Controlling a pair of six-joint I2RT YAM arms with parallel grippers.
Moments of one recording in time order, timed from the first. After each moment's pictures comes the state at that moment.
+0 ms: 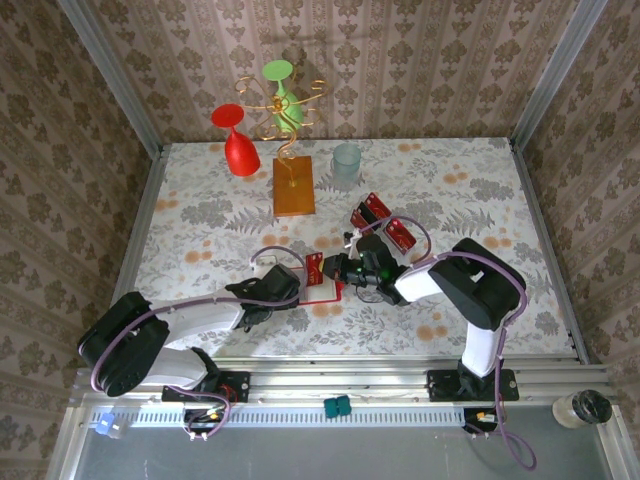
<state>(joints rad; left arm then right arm) -0.87 1.33 0.49 -0.26 -0.44 -0.78 0.67 1.84 0.67 0.69 -0.34 0.97</state>
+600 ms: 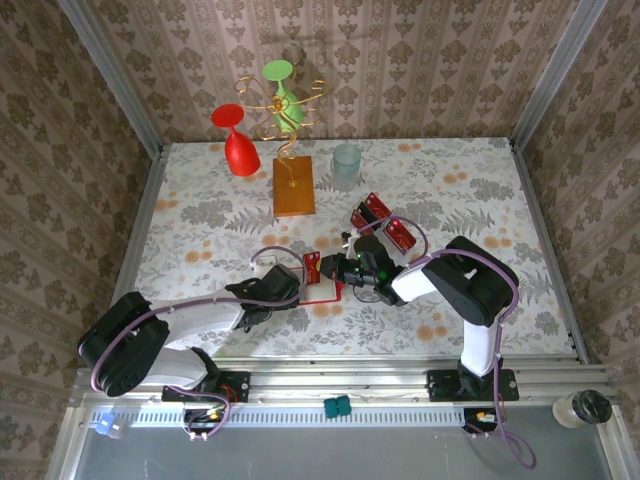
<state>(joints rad) -0.87 1.33 0.48 -0.25 -0.44 -0.78 0.68 1.88 0.68 0.74 -0.33 0.98</state>
